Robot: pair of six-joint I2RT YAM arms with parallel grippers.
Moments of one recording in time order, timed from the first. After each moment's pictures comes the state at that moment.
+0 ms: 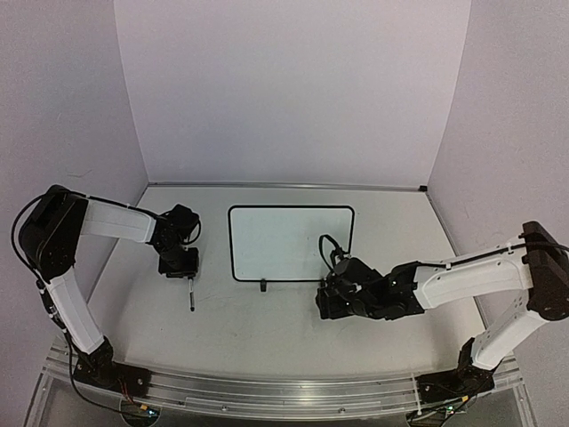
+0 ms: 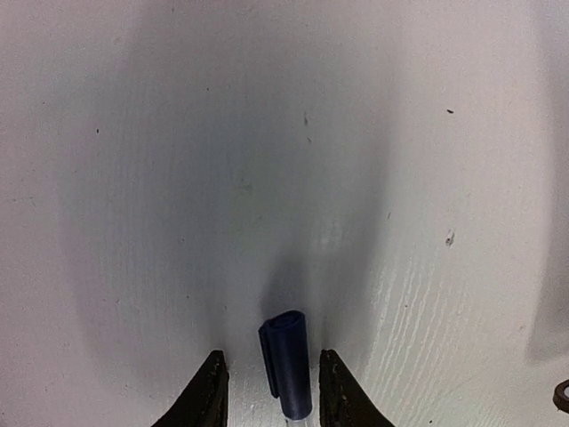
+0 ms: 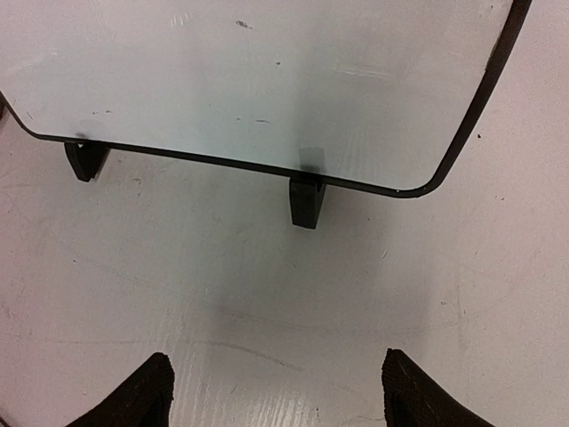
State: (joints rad) left arm -0.48 1.75 0.97 -0.48 -0.11 -0.55; right arm 1.11 1.54 0.81 -0.23 0.43 0.73
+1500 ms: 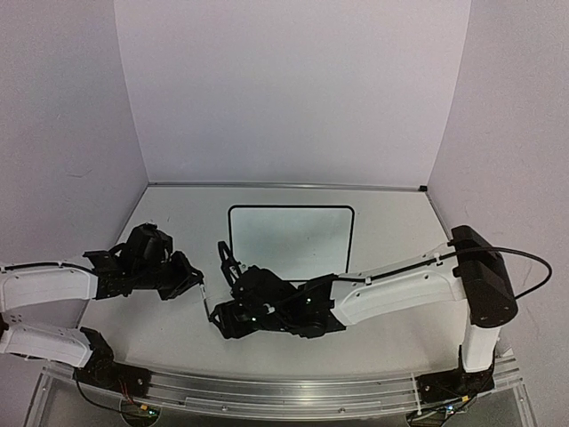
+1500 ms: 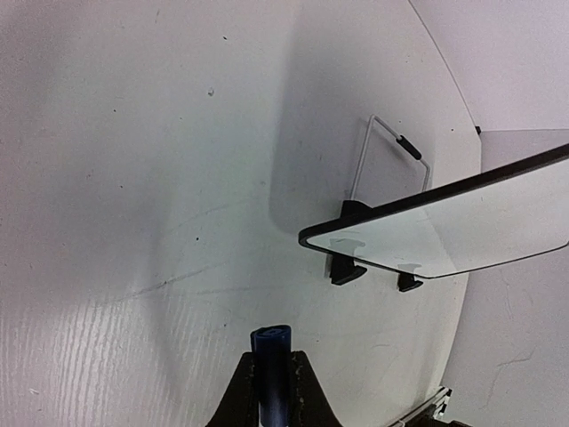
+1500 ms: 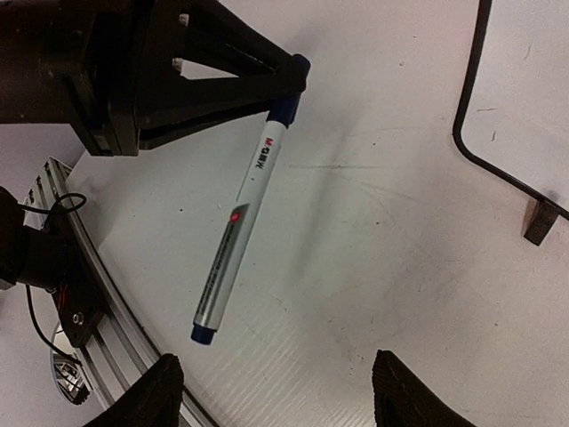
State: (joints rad) left arm -0.69 1.09 0.53 -0.17 0.03 -1.16; right arm 1.35 1.97 1.35 -0.06 0.23 0.68
